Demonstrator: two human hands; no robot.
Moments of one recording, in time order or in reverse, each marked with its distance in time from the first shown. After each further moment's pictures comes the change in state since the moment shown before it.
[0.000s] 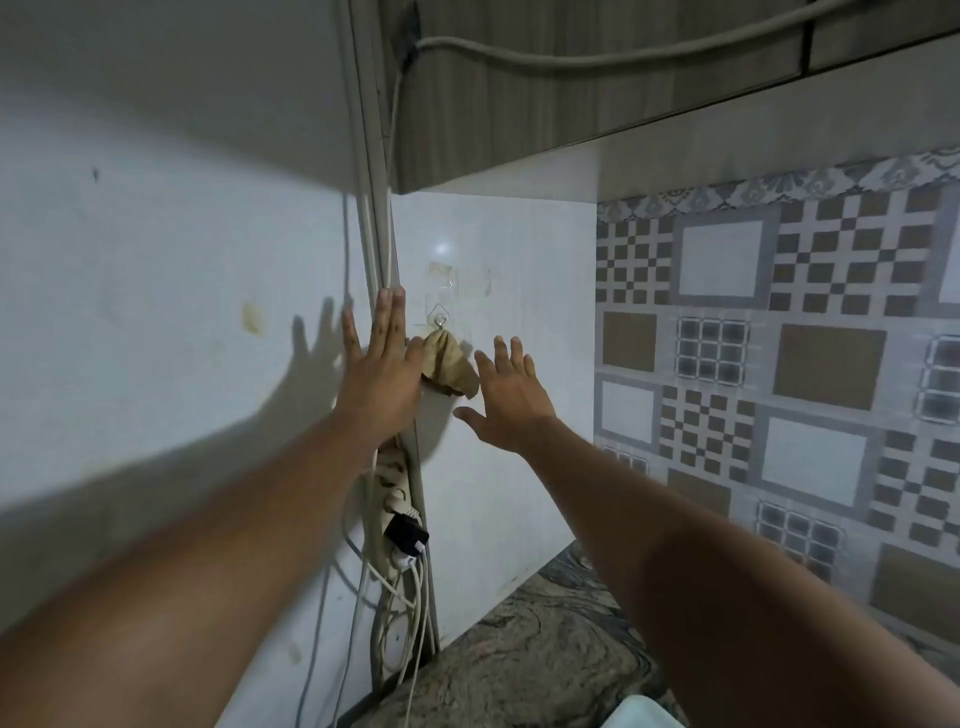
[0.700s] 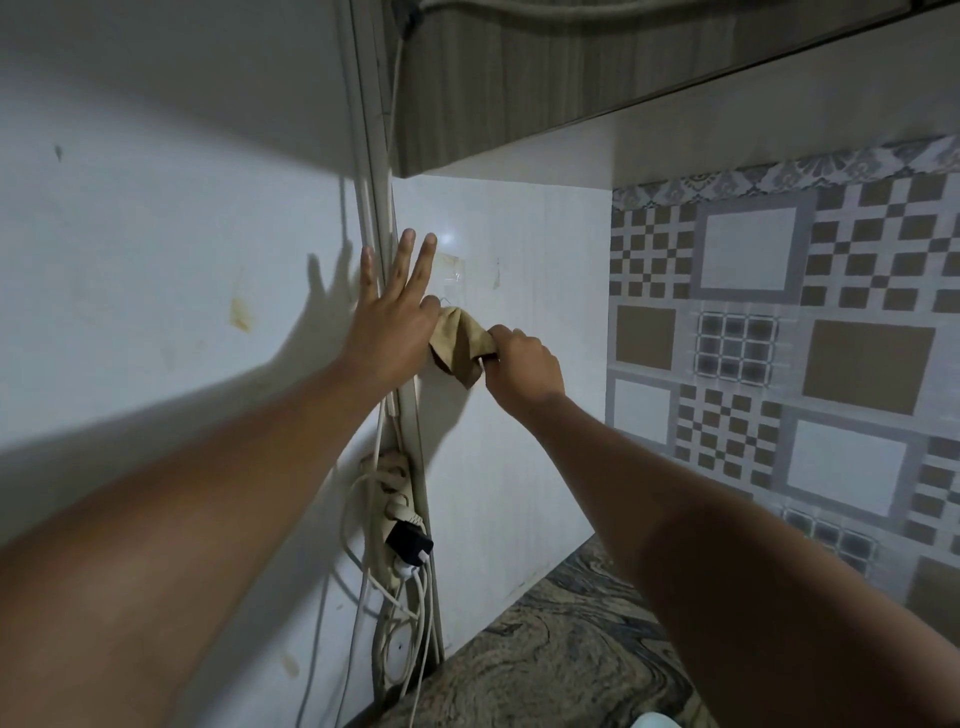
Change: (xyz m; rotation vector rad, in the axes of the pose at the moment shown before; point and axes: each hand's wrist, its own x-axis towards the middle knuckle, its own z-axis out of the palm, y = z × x) left_hand 0.060 -0.017 0.000 0.049 0.205 0.154; right_hand 0.039 0.002 -0.009 0.325 0.249 0.159
